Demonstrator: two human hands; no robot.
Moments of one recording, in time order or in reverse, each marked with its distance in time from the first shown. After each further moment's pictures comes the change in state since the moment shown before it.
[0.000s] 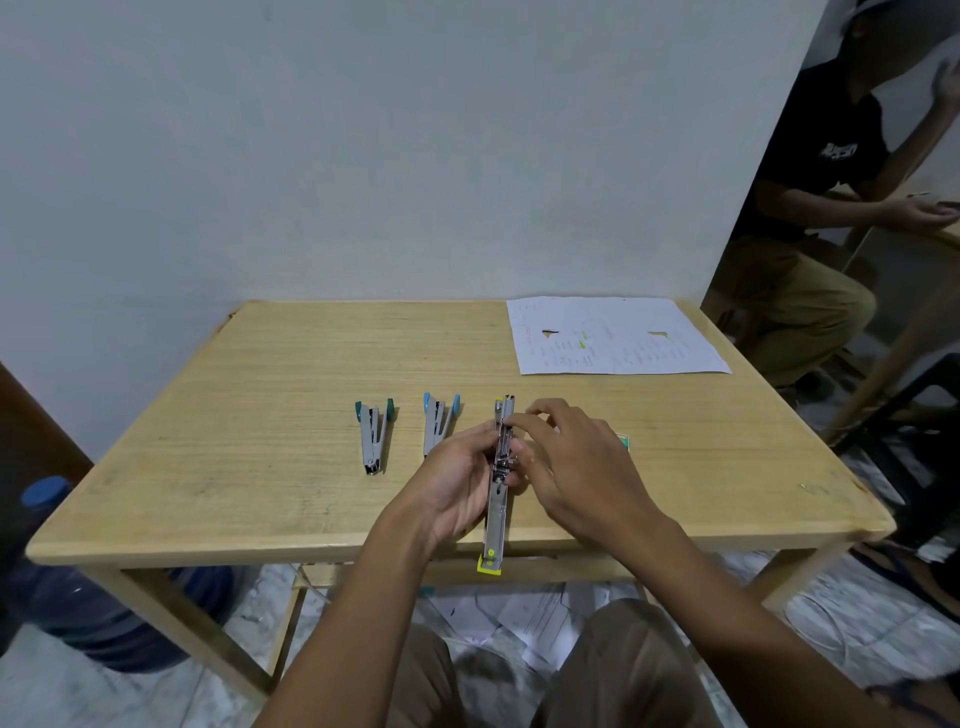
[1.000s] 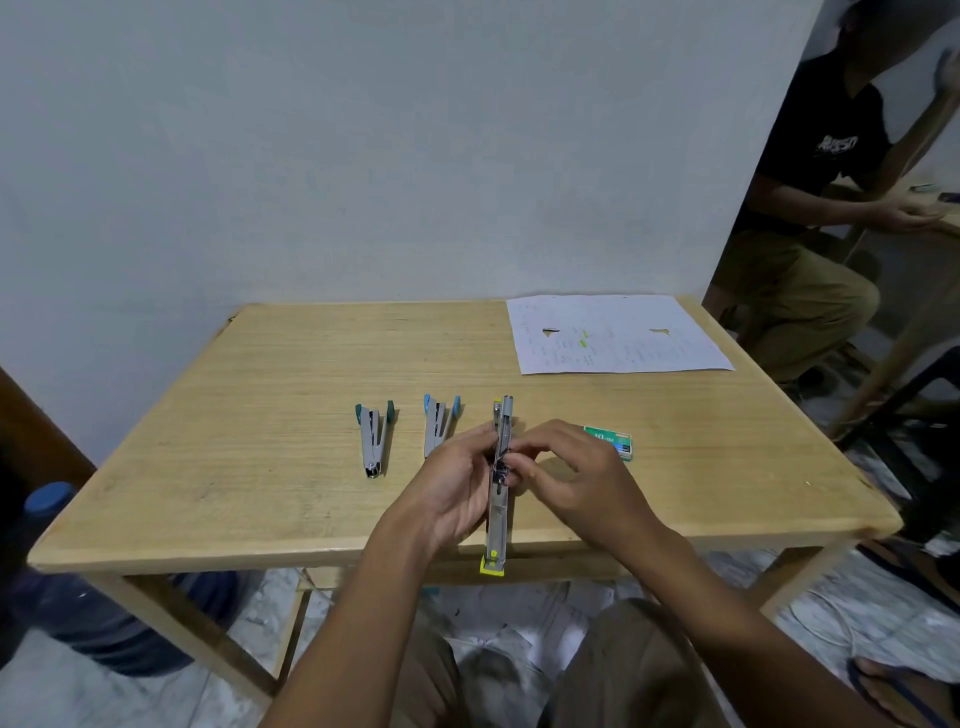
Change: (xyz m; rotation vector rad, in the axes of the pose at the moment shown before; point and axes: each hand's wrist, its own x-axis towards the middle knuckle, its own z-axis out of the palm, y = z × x) left_hand -0.003 0.002 0.000 -0.081 -0.001 -0.023; right_hand -0.007 0.005 0.010 0.531 0.257 -0.161
